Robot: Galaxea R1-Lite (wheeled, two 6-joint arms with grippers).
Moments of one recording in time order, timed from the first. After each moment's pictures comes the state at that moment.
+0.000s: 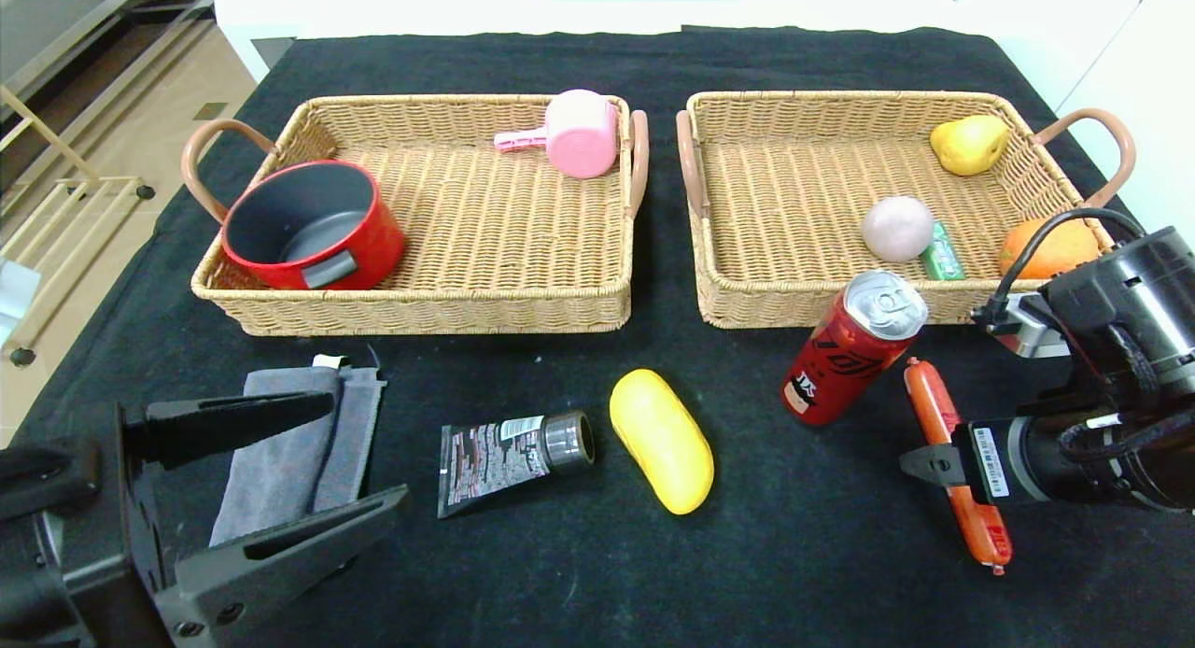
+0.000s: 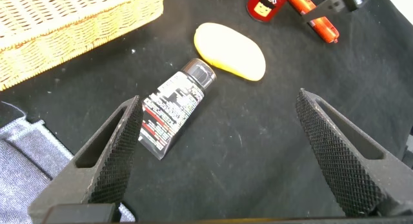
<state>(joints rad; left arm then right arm) -0.43 1.01 -0.64 -0.19 -0.33 0.05 0.45 1.52 -1.07 0.44 -0.29 0.32</state>
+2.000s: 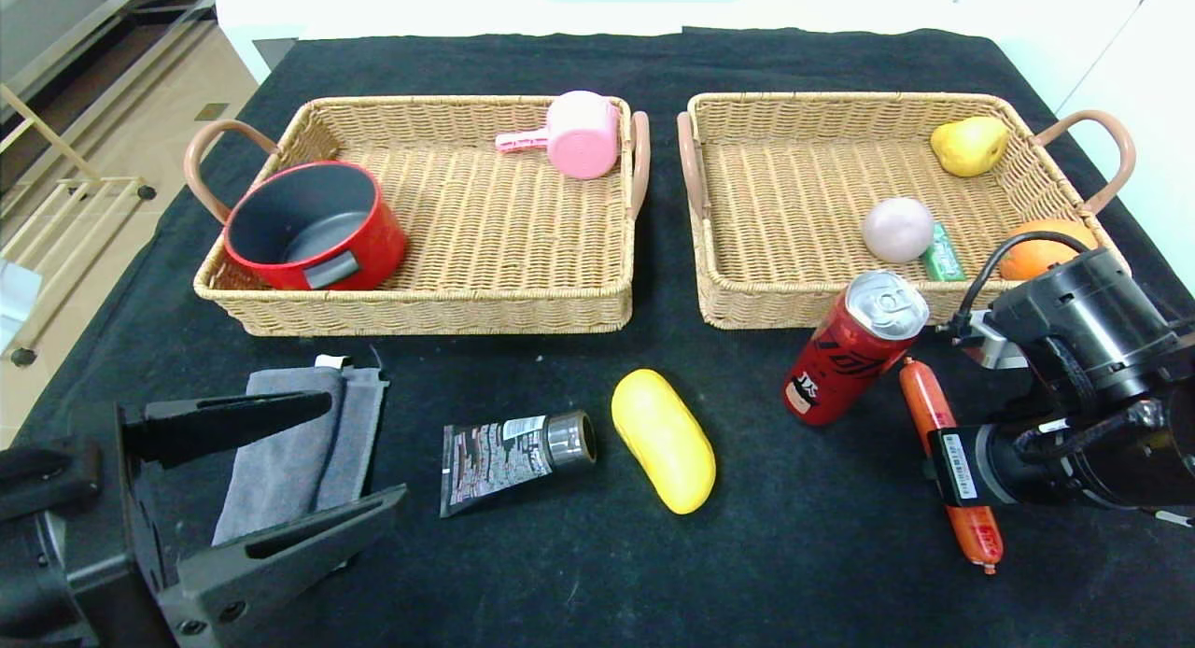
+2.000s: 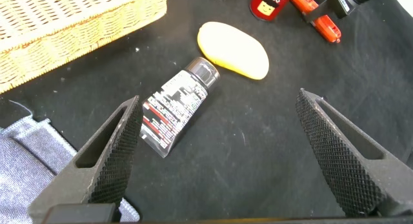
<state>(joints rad) -0.42 1.01 -0.63 -0.19 -0.32 0.06 0.42 1.60 -1.07 0.43 -0.28 0.33</state>
